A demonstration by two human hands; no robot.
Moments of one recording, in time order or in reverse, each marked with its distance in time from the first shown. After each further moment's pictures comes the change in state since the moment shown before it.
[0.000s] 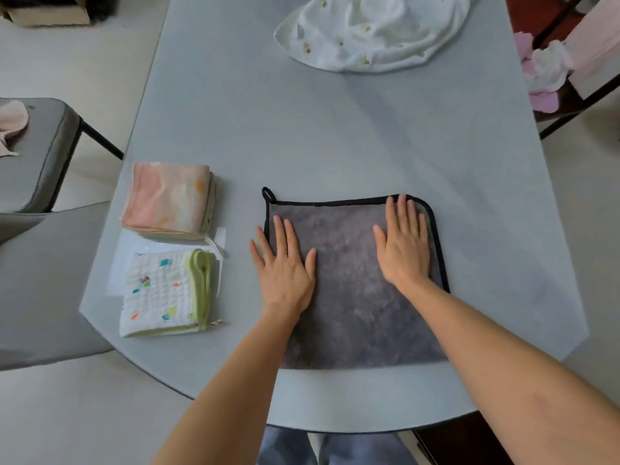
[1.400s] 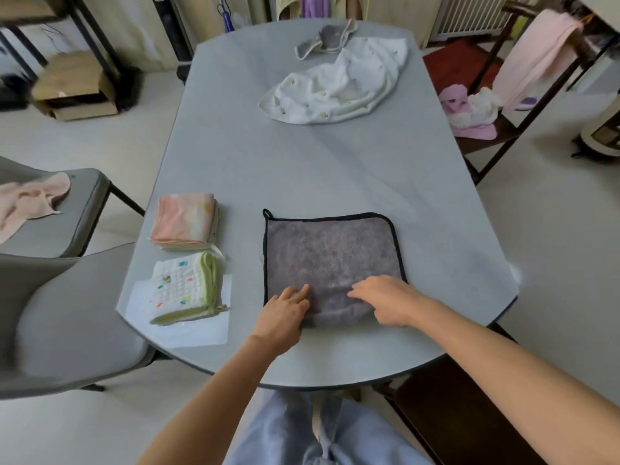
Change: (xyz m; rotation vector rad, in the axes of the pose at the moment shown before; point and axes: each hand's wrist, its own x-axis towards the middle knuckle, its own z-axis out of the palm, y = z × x) left_hand -0.132 0.004 -0.026 0.174 -0.299 0.602; right_hand -0.150 0.037 -0.083 -0.128 -0.547 -0.574
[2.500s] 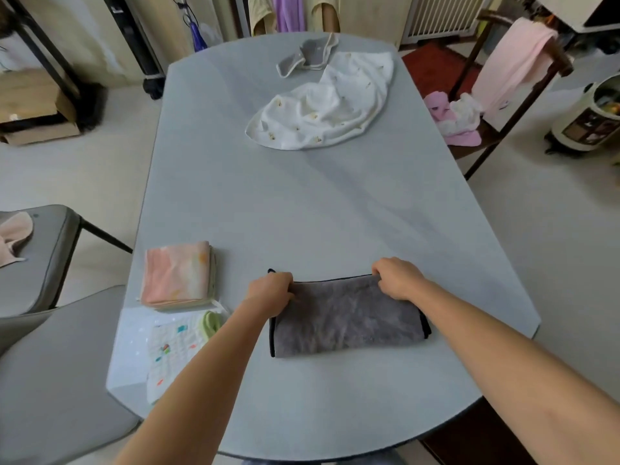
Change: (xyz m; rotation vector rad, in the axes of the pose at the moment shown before) left_hand 0.095 -0.103 -0.102 -0.138 -0.056 -0.229; right_hand 0.085 0.048 -0.075 0.272 0.105 0.519
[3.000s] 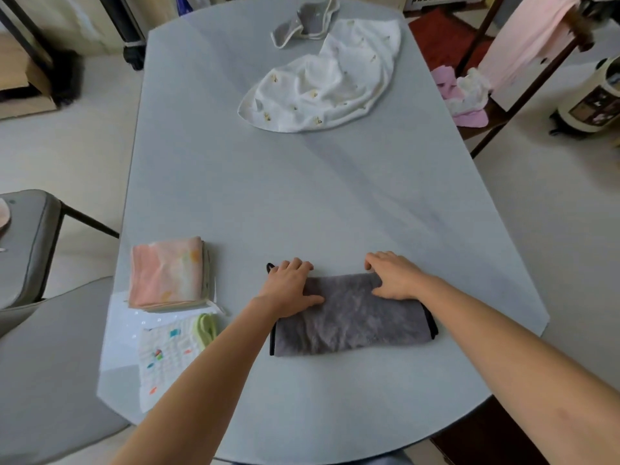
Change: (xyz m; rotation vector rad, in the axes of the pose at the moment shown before) left_hand 0.038 -0.001 0.021 -0.043 -0.009 0.229; right_hand 0.038 0.000 0.016 -0.011 -0.133 -0.199
